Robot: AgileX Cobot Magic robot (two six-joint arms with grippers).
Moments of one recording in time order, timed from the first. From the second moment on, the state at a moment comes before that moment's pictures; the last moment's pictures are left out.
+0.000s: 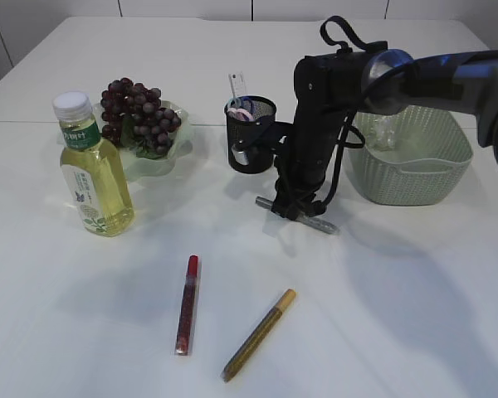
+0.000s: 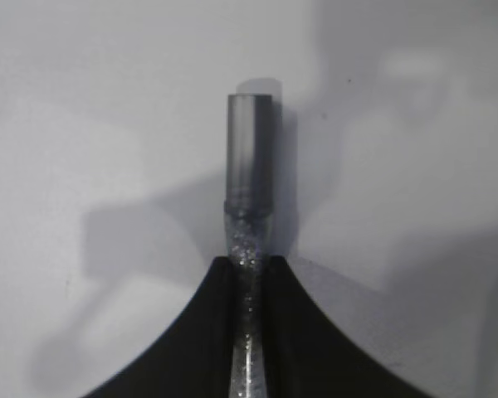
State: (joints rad) left arm -0.07 1.19 -0.95 0.13 1.13 -0.07; right arm 0.40 2.40 -1.96 0.07 1.03 -0.70
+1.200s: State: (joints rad) left arm -0.07 1.19 -0.95 0.13 1.13 -0.07; right arm 0.19 2.34 -2.20 0.89 0.88 -0.91
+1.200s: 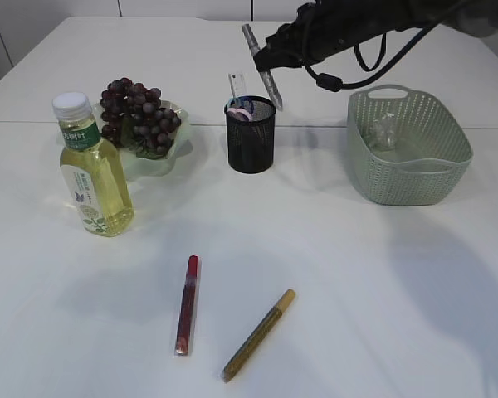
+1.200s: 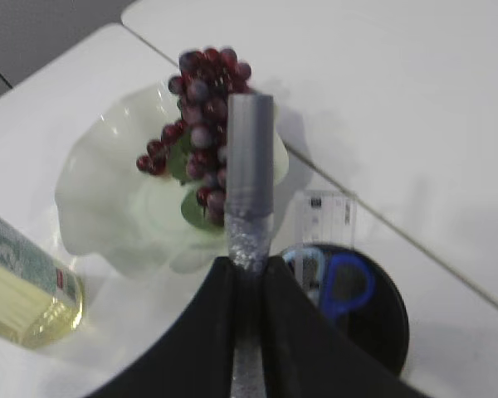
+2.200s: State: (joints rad) left arm -0.07 1.19 -0.95 0.13 1.11 -0.08; right arm 0.19 2.50 -2.20 1.38 0.70 -1.42
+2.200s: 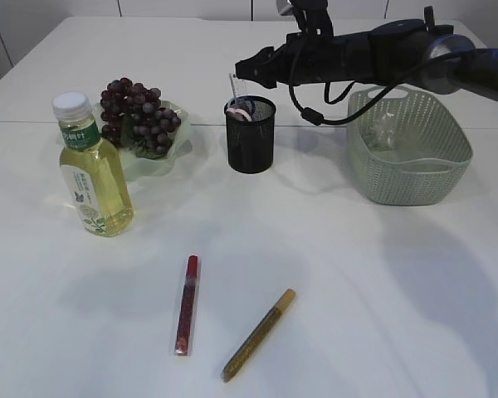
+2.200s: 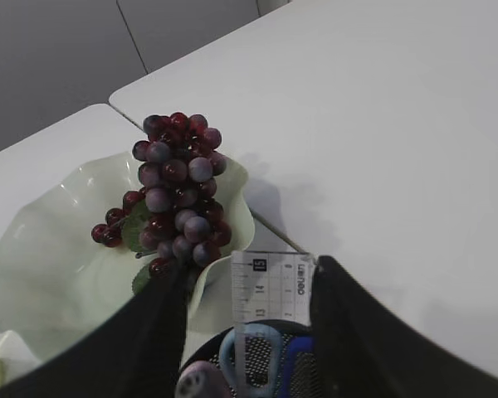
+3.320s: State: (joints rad) left arm -0.07 1.19 -0.95 0.10 1.08 -0.08; right arm 0.41 2.12 -1.98 0.18 1.23 0.05
